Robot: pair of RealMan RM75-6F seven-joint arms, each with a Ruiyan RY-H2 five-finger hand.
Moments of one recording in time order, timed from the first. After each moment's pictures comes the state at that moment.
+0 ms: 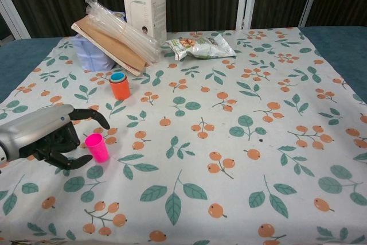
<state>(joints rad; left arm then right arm) -0.49 -1.56 -0.03 -1.60 1.24 1.12 0.24 0.00 -1.01 -0.01 -1.70 -1.58 1.51 0.03</state>
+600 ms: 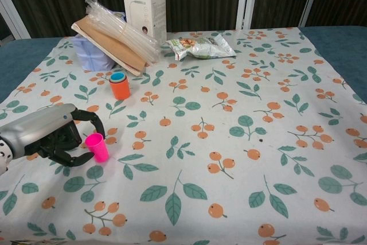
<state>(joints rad) -0.48 -1.58 -0.05 -1.56 1.23 1.10 0.23 0.00 -1.01 -0.01 -1.70 -1.58 1.51 0.02</state>
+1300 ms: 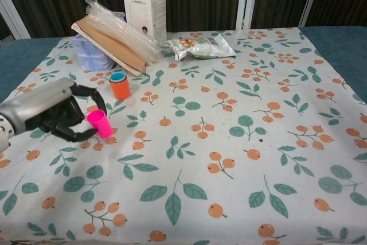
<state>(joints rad) -0.50 -1.56 -0.13 -1.60 1.24 1.12 0.20 -0.01 -1.00 -0.01 -1.70 -1.58 1.52 0.03</state>
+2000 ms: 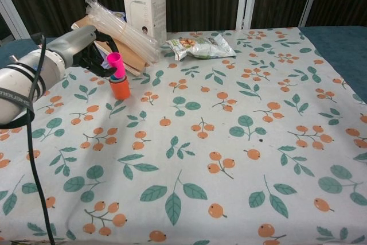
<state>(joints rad) -0.76 -1.74 -0.40 -1.25 0.95 1.04 0.33 0.00 -1.01 0.01 -1.71 -1.53 1.49 0.01</state>
